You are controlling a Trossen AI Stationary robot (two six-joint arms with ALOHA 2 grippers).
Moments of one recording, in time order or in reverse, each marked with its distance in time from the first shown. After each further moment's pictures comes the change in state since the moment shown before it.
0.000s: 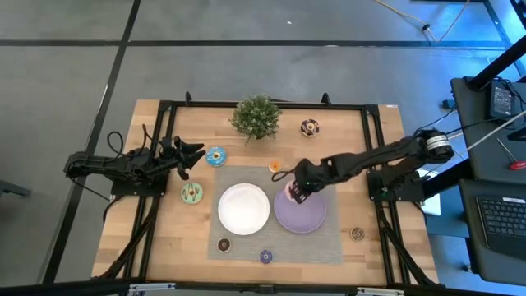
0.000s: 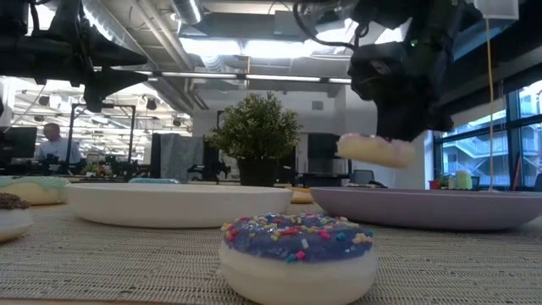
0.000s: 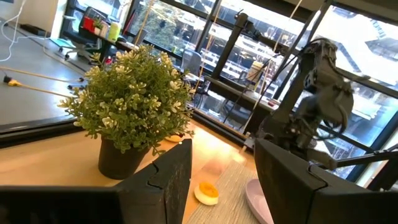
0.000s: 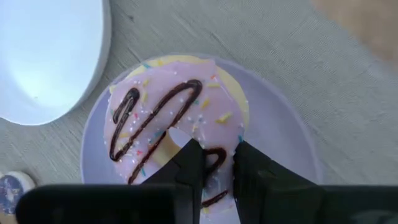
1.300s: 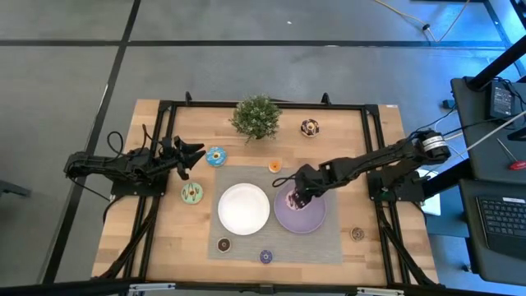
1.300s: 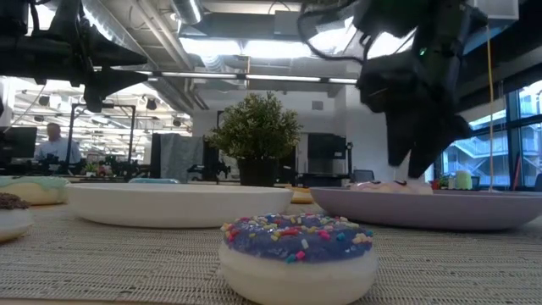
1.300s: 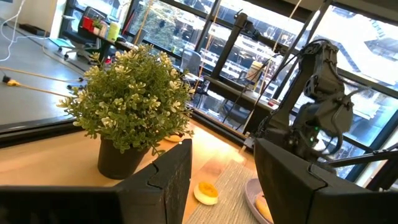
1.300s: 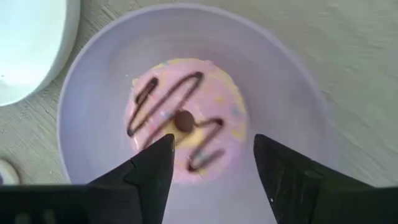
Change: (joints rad) left arm 0.000 0.000 0.000 0.000 0.002 0.000; right arm 0.016 0.001 -0.009 -0.059 -0.042 0.060
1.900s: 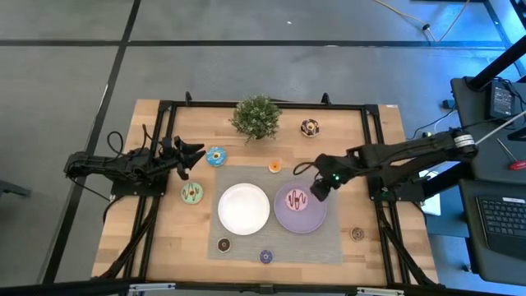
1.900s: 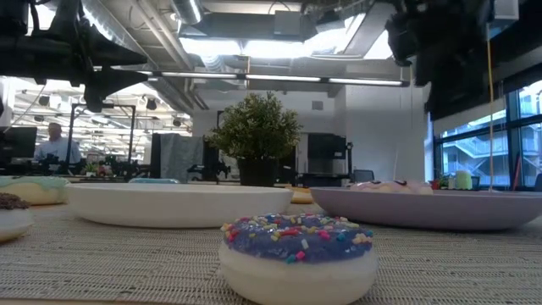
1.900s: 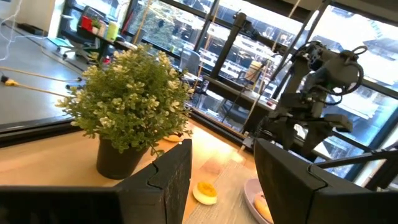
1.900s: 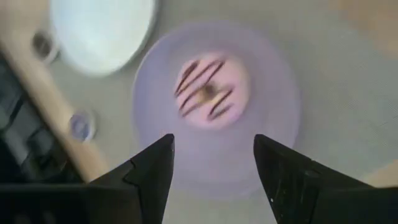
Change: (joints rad) left arm 0.000 0.000 0.000 0.000 0.015 -0.001; right arm 0.006 -0.321 0.001 -0.156 -0.115 -0.079
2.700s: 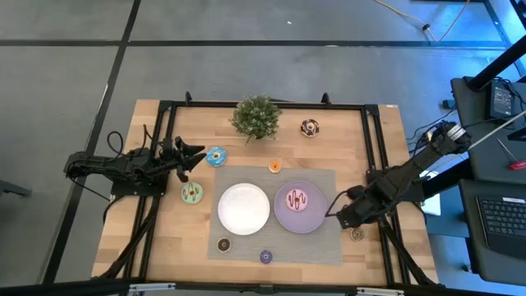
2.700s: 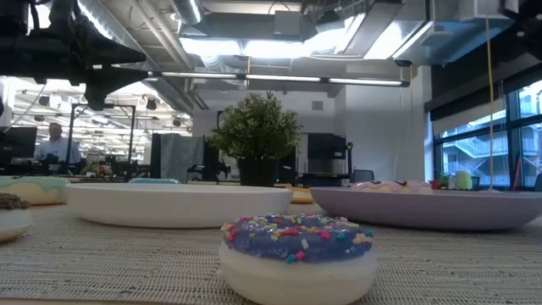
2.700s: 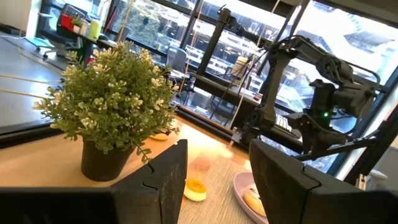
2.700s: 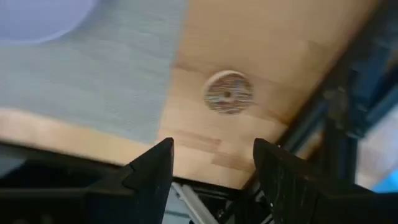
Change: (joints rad) left arm 0.000 0.000 0.000 0.001 0.038 0.028; right arm 0.500 0.014 -0.001 -0.346 -0.148 0.995
